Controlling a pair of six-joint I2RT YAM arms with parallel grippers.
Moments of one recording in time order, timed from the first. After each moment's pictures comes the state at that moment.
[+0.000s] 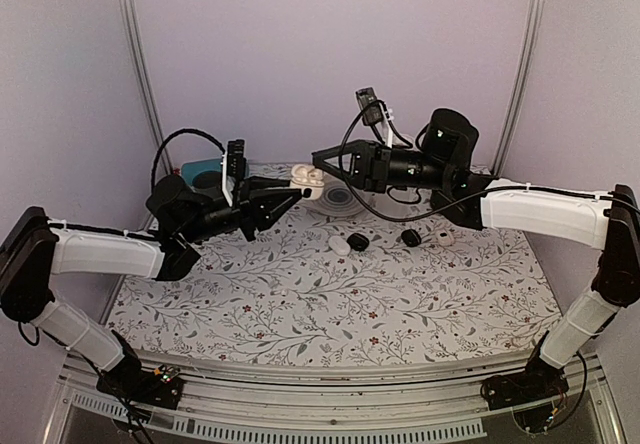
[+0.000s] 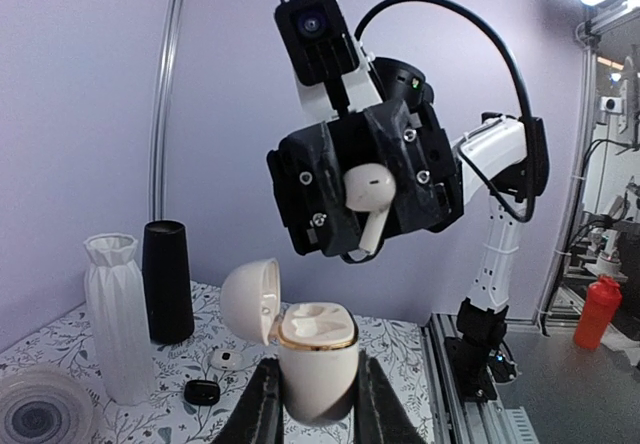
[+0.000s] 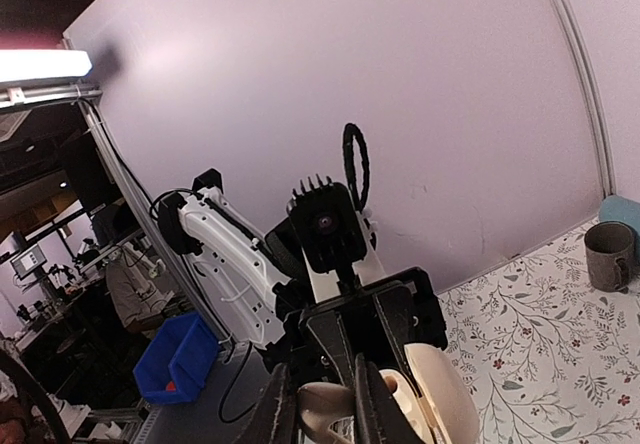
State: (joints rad) left arm -0.70 1.45 0.68 1.11 0.62 -0.32; right arm 0.79 1.61 1.23 0.59 -0.78 0.59
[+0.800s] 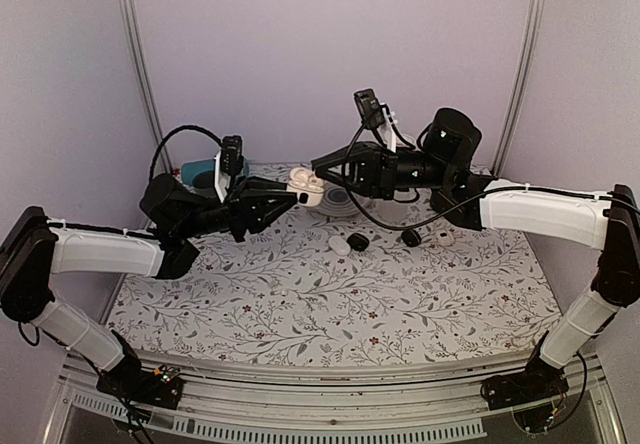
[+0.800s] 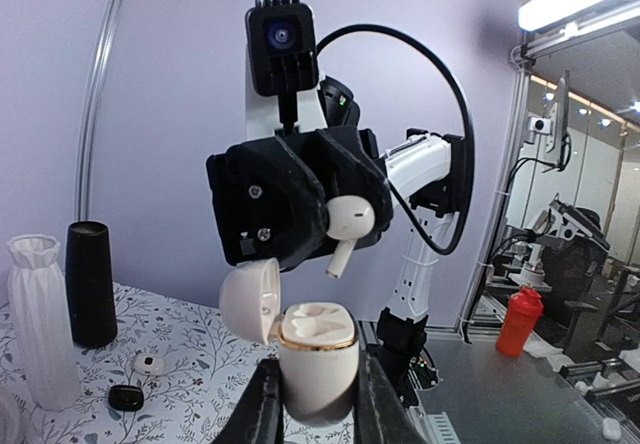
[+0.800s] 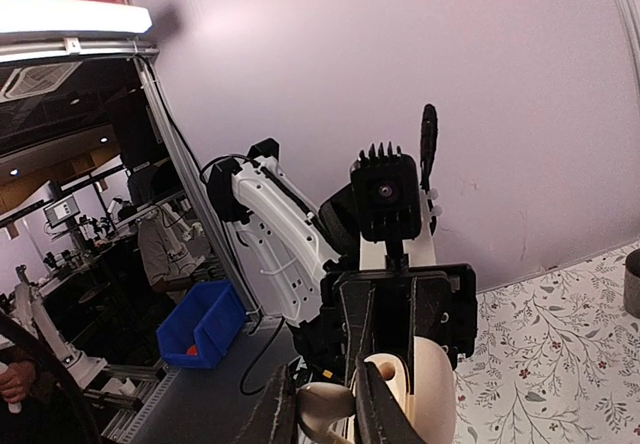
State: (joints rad) left arm -0.68 1.45 0.70 1.19 0.79 -0.52; right arm 0.80 1.61 1.23 0.65 -0.93 0.56
